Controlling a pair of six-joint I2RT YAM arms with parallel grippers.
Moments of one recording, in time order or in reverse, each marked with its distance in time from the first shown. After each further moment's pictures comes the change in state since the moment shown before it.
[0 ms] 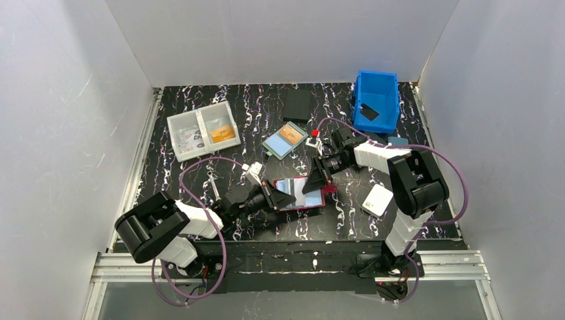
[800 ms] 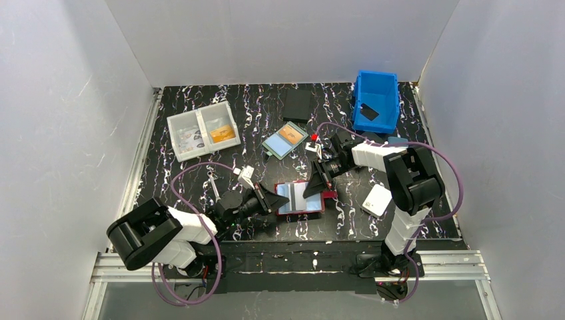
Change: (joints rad) left arm -0.002 -0.071 -0.085 0.008 -0.074 0.010; right arm -0.004 0.040 0.003 -0.098 -0.022 -0.068
